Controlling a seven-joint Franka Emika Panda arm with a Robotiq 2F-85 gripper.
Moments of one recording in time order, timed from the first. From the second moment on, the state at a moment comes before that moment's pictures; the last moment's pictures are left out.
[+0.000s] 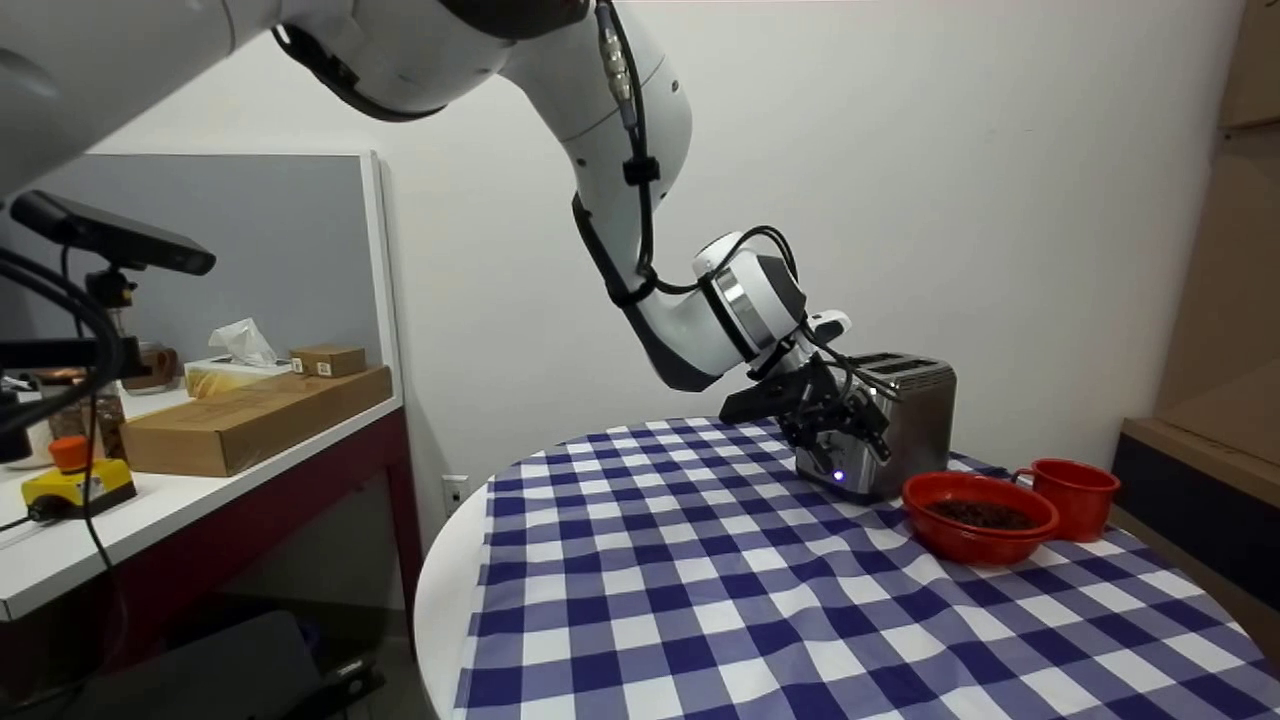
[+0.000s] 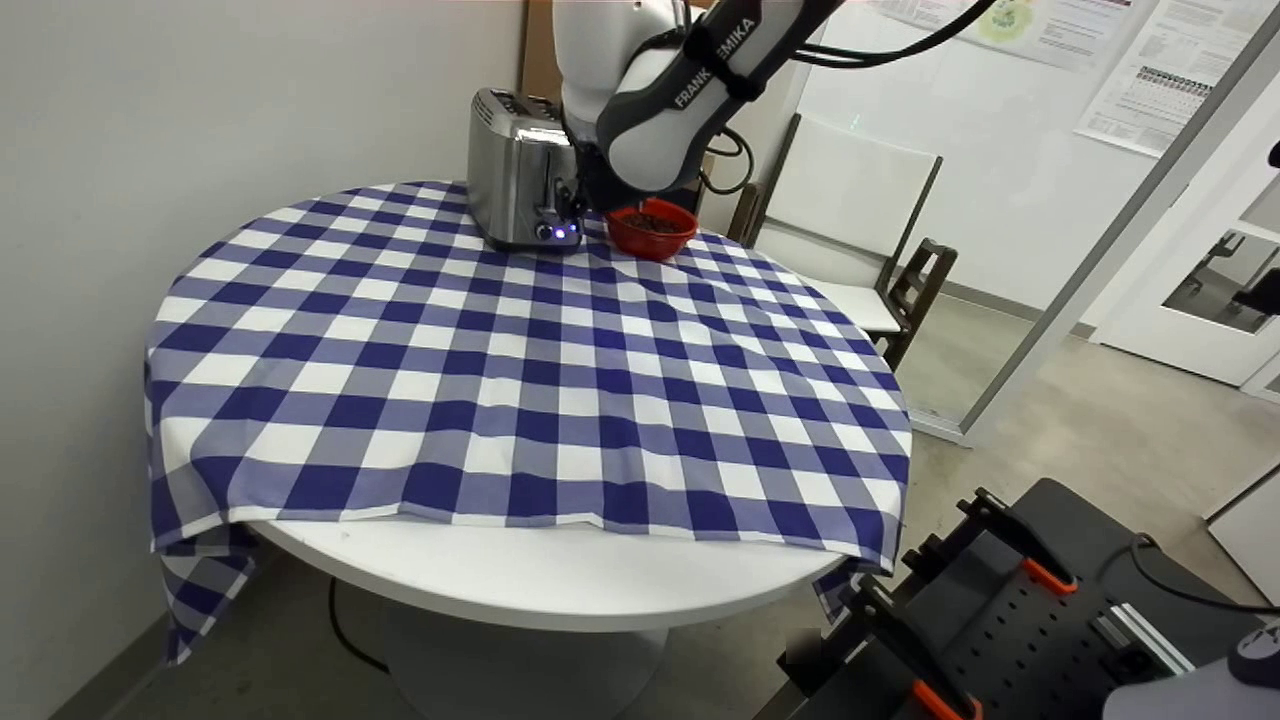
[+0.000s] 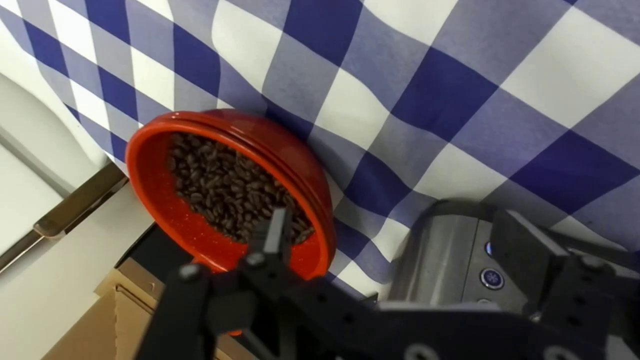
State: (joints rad) arm 0.23 0.85 -0.26 -1.53 -0.71 2.63 0.75
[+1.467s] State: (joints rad) arm 0.26 0.96 -0.32 -1.47 -0.71 2.68 0.76
